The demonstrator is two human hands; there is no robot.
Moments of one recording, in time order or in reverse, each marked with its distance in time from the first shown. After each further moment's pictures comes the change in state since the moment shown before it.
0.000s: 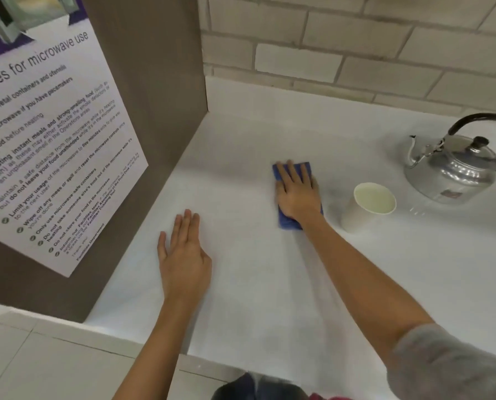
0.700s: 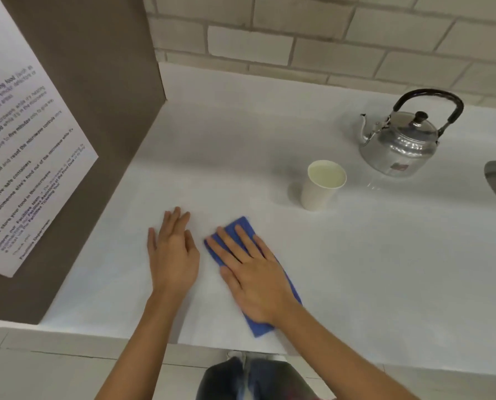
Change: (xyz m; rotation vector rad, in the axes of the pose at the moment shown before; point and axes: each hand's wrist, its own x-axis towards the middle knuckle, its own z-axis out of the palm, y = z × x) left_hand -0.018 0.044 0.004 -0.296 -0.046 0.021; right_hand -0.192 -0.004 0.028 0.046 -0.032 -0.387
